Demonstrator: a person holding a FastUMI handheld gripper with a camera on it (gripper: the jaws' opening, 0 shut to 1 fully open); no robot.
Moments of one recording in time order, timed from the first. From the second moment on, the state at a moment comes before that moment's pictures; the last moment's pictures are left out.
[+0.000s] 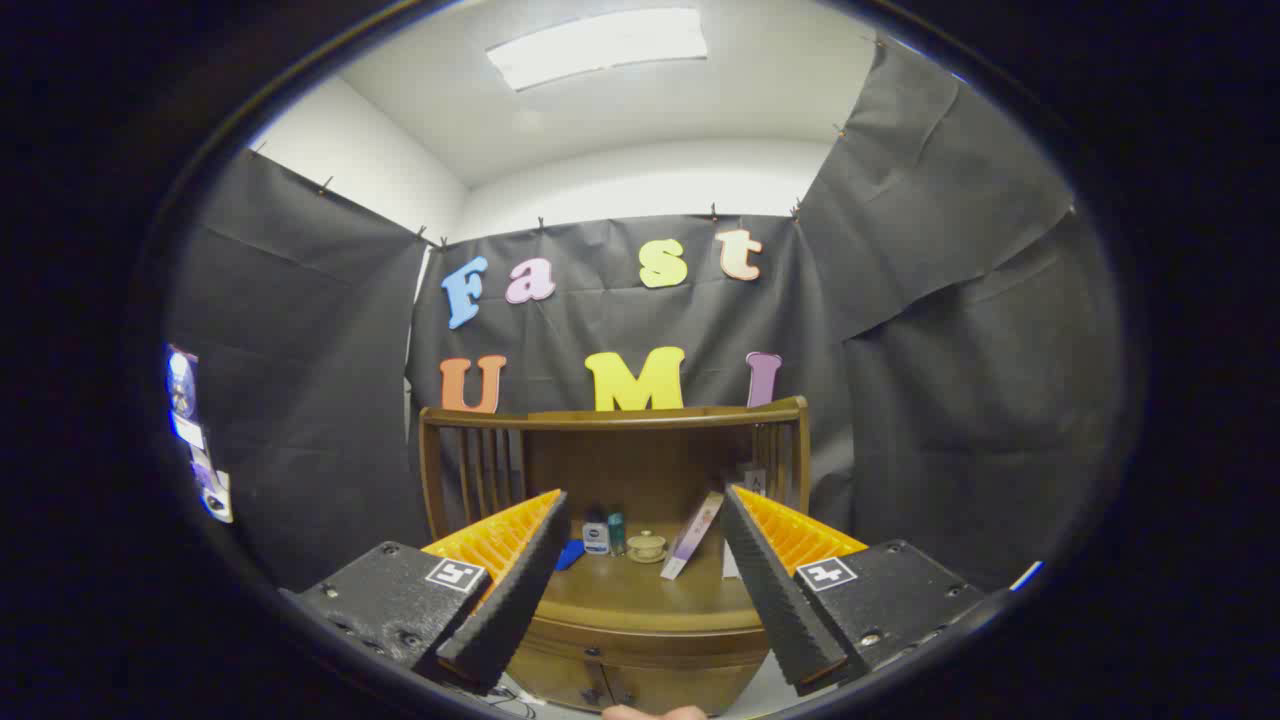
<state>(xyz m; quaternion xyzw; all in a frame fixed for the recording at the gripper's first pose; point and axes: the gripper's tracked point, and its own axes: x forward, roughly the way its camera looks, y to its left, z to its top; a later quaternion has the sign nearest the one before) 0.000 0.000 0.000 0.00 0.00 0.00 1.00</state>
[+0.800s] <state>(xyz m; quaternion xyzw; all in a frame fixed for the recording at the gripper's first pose) 0.018 0.026 -0.007 -0.01 -0.02 -0.04 1.00</state>
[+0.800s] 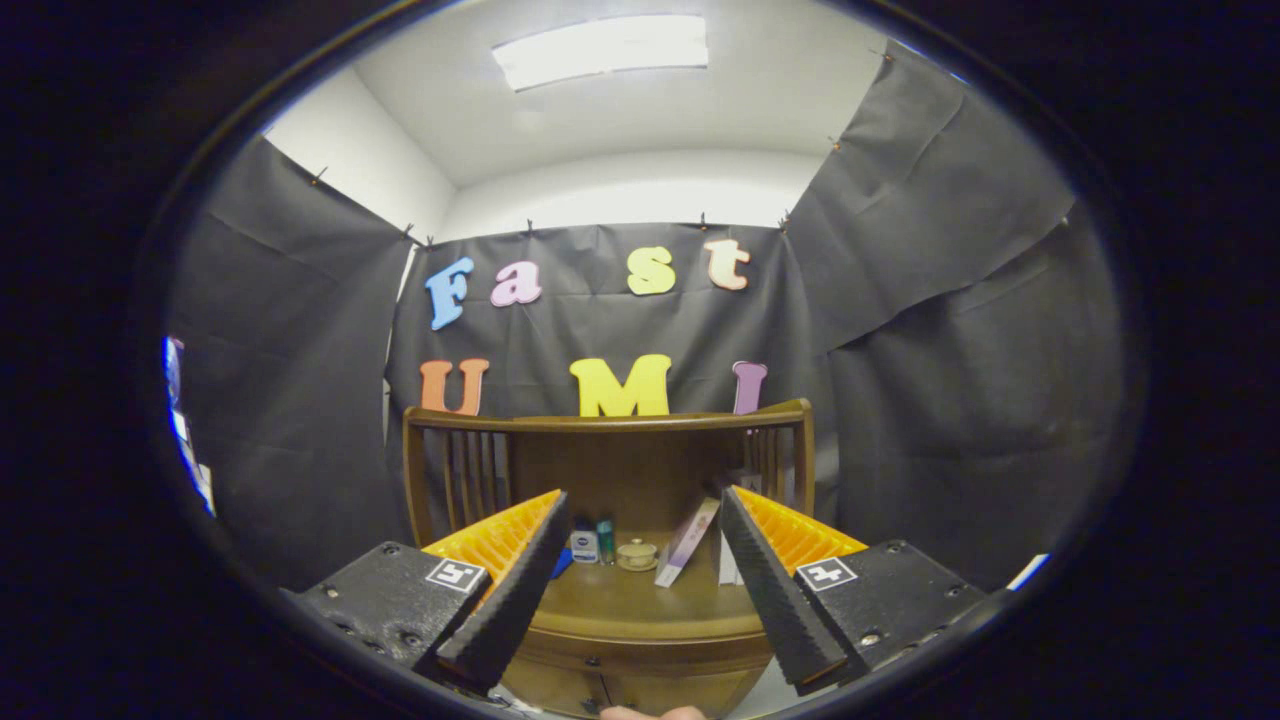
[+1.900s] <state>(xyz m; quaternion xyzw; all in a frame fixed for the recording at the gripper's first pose) 0.107 0.077 -0.289 0.03 0.15 -0.01 0.99</state>
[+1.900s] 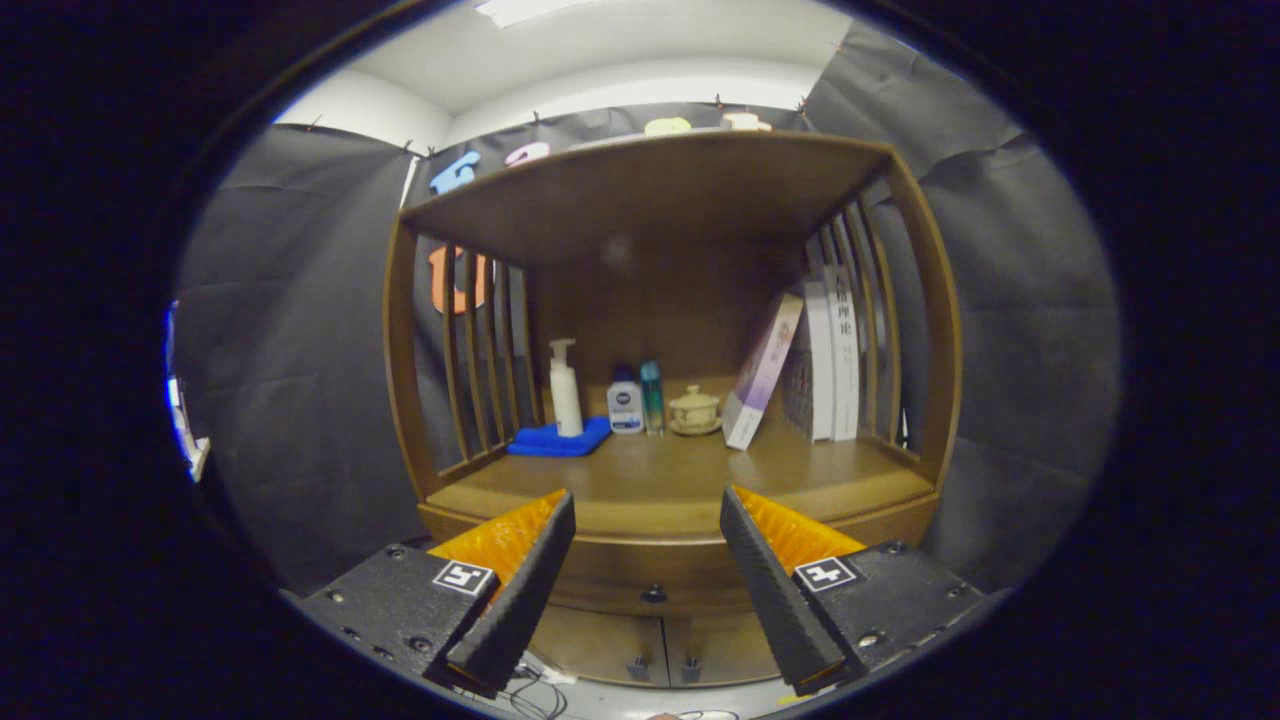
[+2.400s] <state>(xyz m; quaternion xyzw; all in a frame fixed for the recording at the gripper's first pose) 0.123 0.071 -0.391 0.02 0.22 -0.03 0.98</state>
